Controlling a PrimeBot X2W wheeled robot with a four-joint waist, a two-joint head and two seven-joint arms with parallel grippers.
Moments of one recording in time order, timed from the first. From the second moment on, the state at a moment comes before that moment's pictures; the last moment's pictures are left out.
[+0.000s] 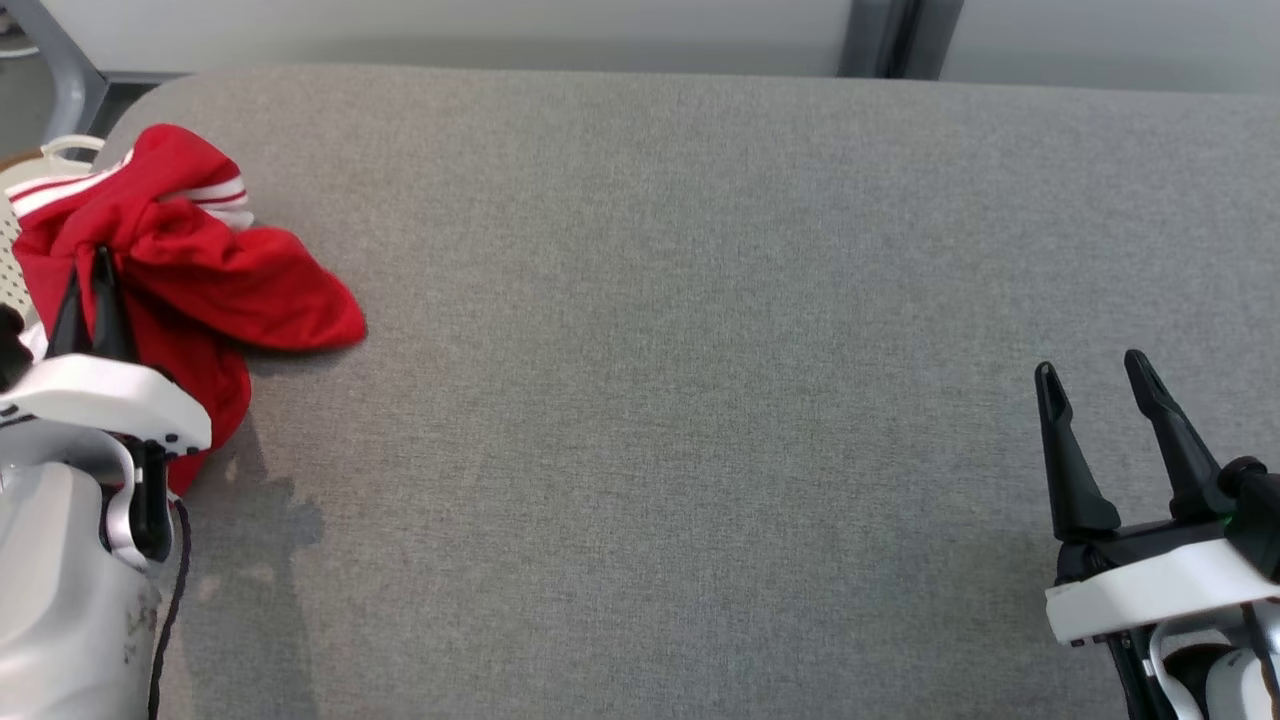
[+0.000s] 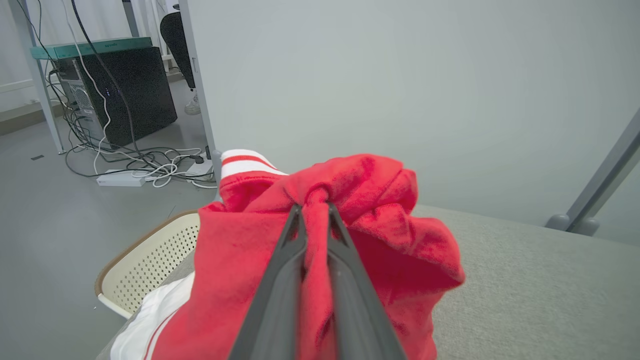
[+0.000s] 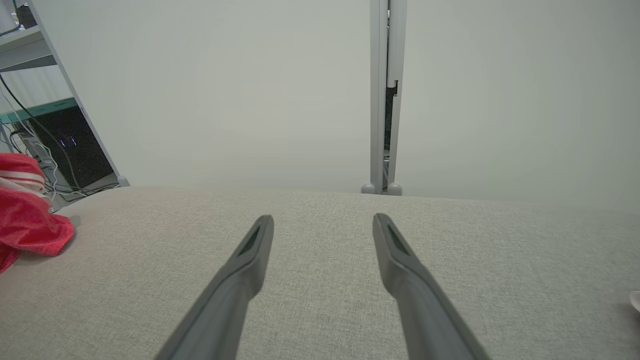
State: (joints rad) left arm -0.63 0.31 -0.09 0.78 -0.49 0.03 -0.26; right arm -0.08 -0.07 -0.03 -0.11 0.17 0.13 -0.04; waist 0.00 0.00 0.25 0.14
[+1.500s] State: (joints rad) left arm -0.38 0.10 -0.45 0.21 -0.30 0.00 -0.04; right arm -0.05 -0.05 0.03 -0.08 0.24 0.13 -0.09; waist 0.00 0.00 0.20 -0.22
